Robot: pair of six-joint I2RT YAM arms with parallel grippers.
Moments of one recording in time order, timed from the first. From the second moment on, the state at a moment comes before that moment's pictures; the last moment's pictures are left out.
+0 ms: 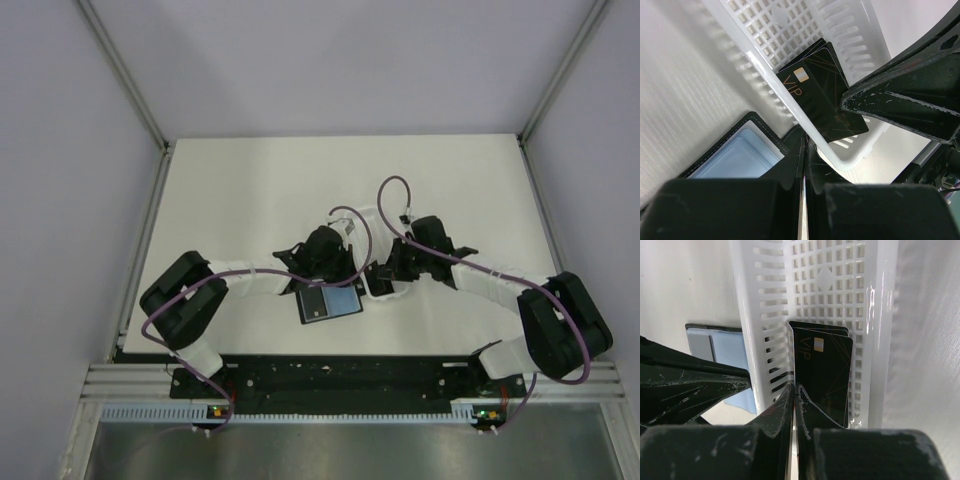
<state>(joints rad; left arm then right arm) -0.84 1.67 0.86 0.11 0.16 -0.66 0.46 1.39 0.64 -0.09 -0.32 0.58</state>
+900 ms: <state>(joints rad) -0.81 1.29 0.80 0.07 0.06 -0.68 0.37 0.95 0.57 -0.10 -0.30 1.06</state>
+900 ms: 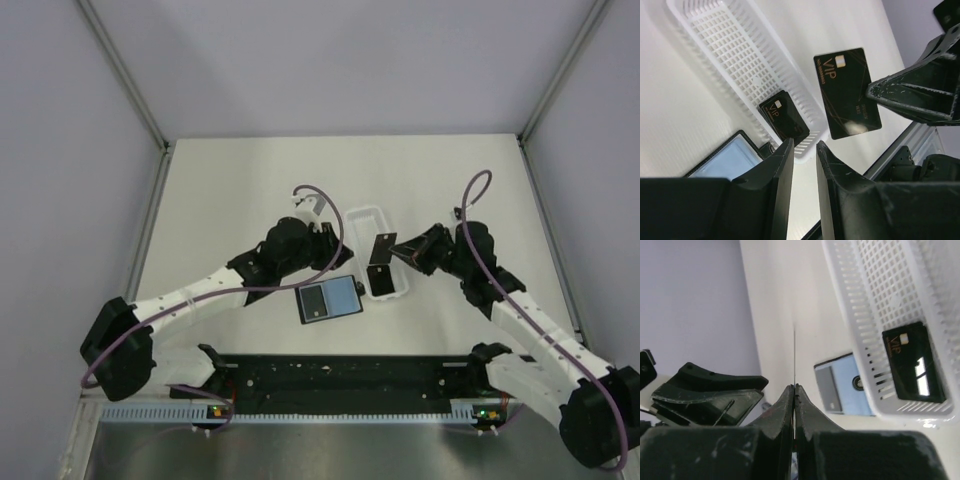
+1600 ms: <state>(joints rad) -0.81 1.13 0.75 0.05 0.02 -0.71 0.36 0.65 0.25 0.37 -0.38 1.95</state>
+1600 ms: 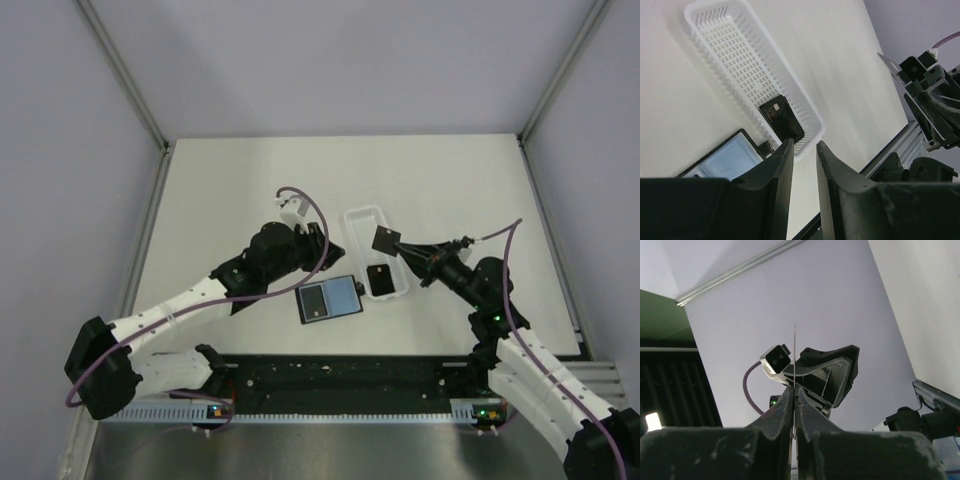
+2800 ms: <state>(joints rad) -0.75 0.97 0.63 0.00 0.00 -0.68 0.36 0.81 0.56 0.15 -0.59 1.28</state>
